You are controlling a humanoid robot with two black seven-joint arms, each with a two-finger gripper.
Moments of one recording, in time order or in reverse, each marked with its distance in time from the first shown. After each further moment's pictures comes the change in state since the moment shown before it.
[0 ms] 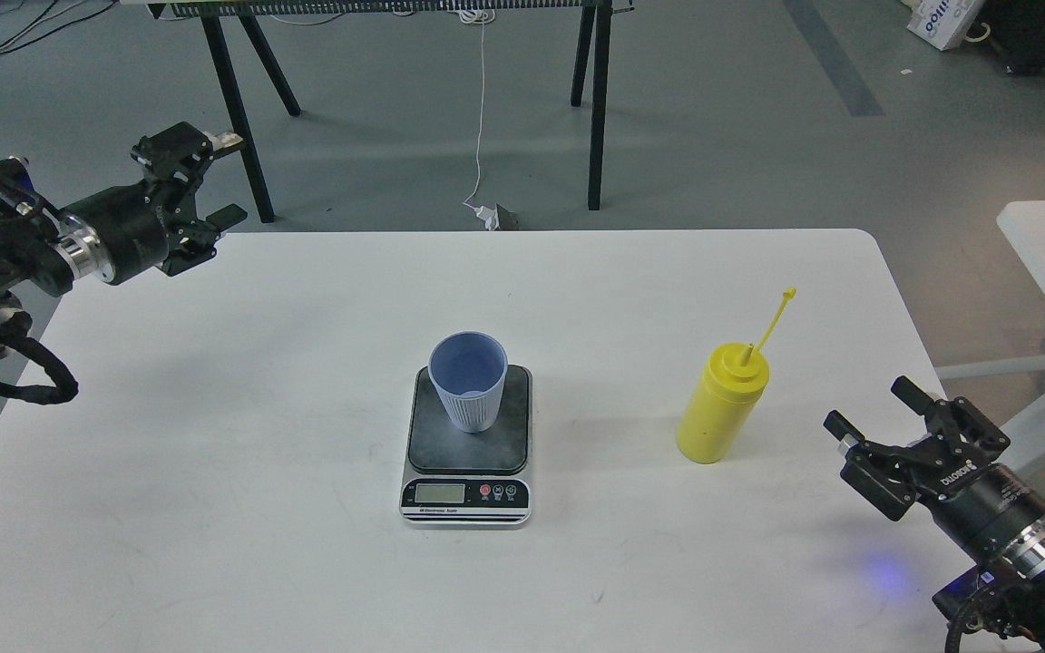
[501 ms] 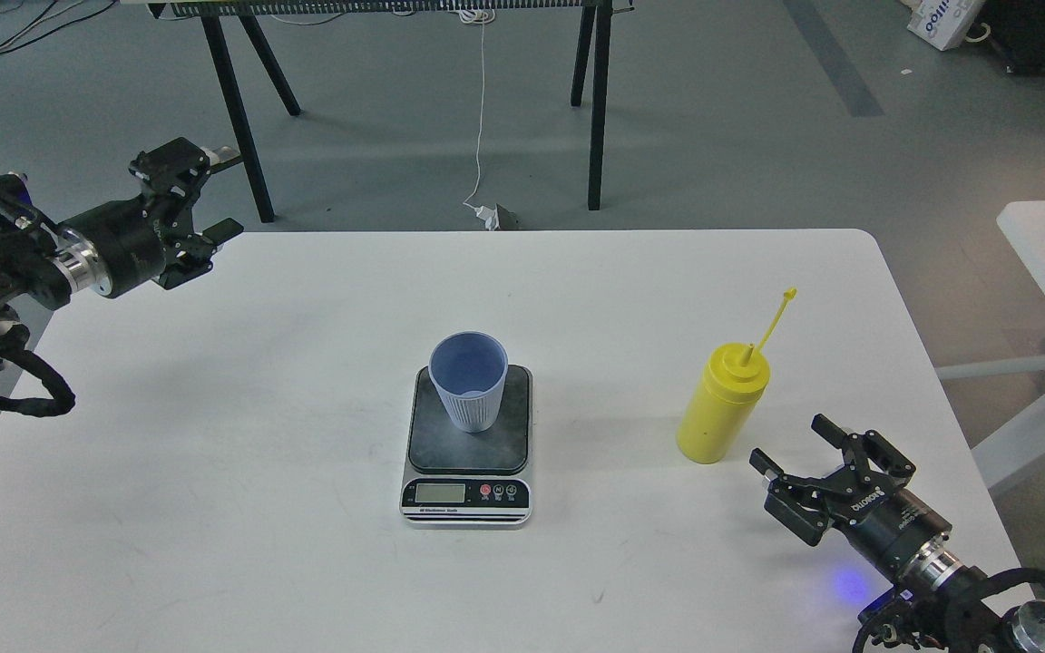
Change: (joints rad) left arm 0.025 0.002 0.000 0.002 -0.001 0.000 0.000; right arm 0.135 0.218 -0.089 -0.242 -0.156 0.000 0.000
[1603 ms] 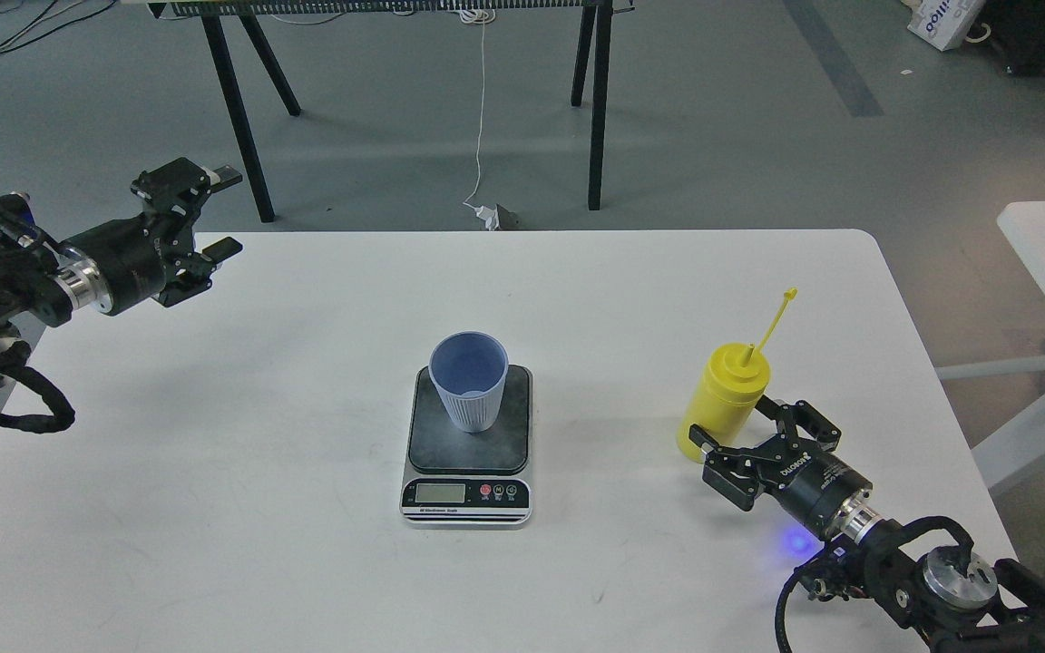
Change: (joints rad) left arm 0.030 0.000 0.000 0.000 0.000 0.000 0.000; right arm 0.187 0.153 -0.047 -0.213 -0.090 0.000 0.000
